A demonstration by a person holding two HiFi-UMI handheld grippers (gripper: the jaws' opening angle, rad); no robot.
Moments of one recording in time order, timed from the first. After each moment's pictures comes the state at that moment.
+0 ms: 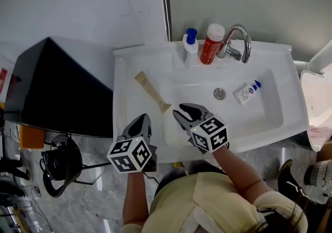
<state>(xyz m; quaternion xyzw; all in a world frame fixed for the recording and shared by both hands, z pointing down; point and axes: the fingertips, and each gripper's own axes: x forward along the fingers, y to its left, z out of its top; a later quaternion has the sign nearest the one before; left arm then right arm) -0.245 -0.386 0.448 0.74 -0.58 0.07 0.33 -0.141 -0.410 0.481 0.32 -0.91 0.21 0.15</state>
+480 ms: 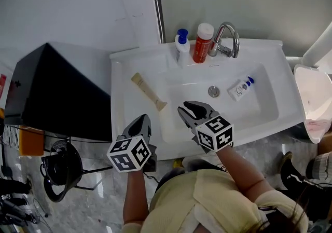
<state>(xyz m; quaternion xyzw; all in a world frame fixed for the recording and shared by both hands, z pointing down) -0.232 -0.372 0.440 0.76 -0.56 0.07 0.33 -0.108 -0.397 0.452 0.37 -0.90 0.19 0.13</state>
